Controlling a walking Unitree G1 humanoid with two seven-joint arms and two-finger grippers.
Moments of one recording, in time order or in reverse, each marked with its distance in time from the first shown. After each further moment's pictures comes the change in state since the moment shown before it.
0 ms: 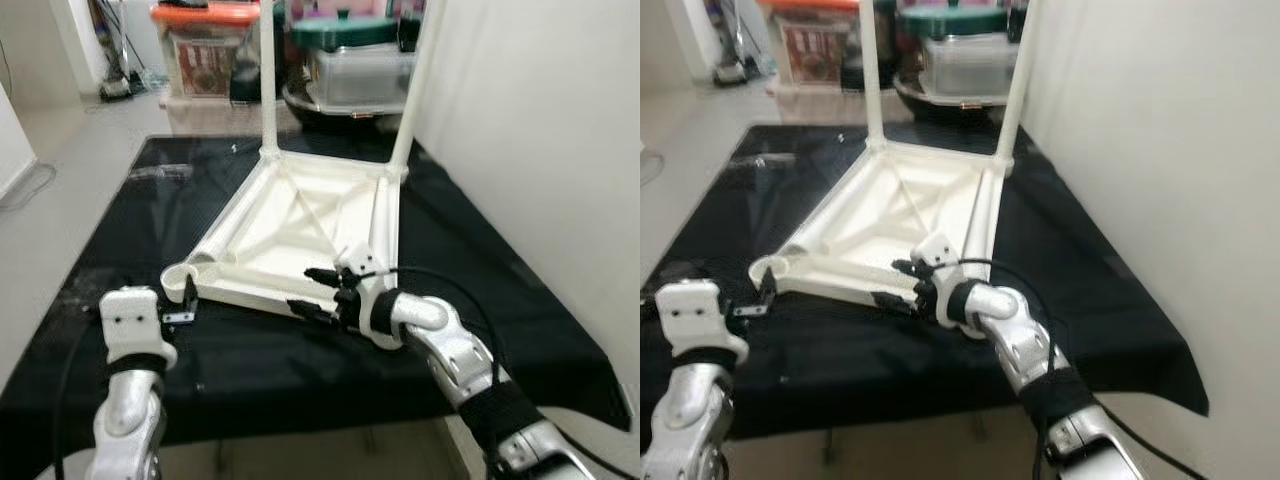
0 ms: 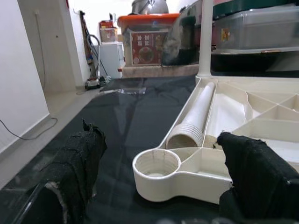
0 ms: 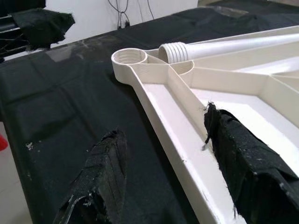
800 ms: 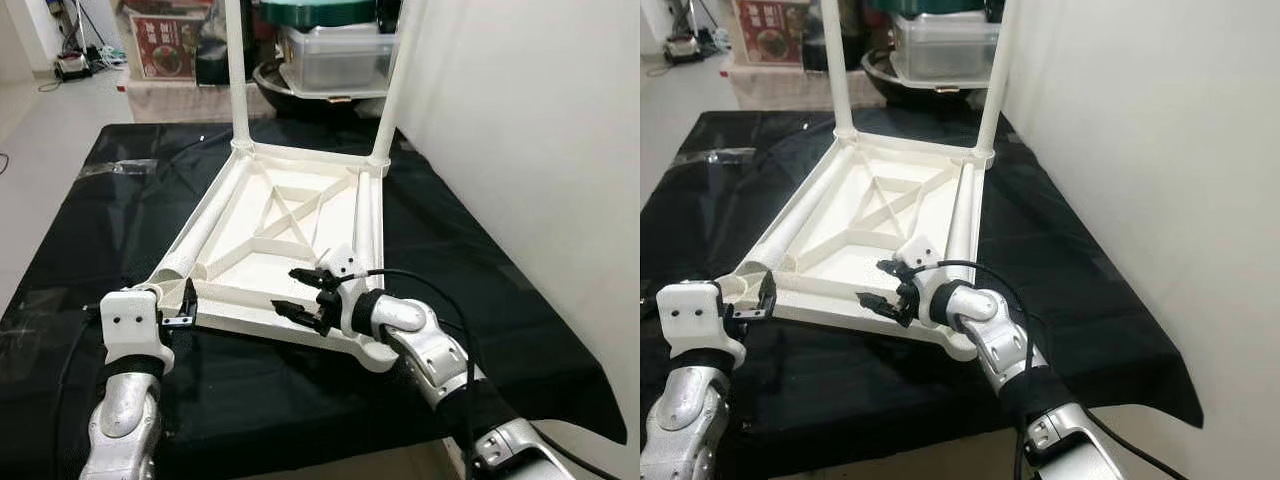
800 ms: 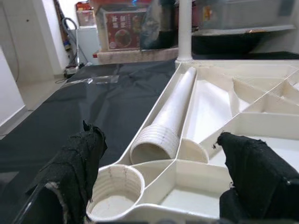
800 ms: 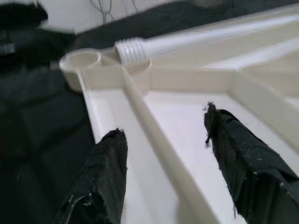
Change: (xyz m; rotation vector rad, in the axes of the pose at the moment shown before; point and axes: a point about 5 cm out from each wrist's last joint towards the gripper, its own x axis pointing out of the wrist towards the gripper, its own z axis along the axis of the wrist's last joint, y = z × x) left arm 0.002 -0.005 0.001 -0.008 0.004 -0.016; right arm 0.016 0.001 0.009 -0.013 -0.039 -0.024
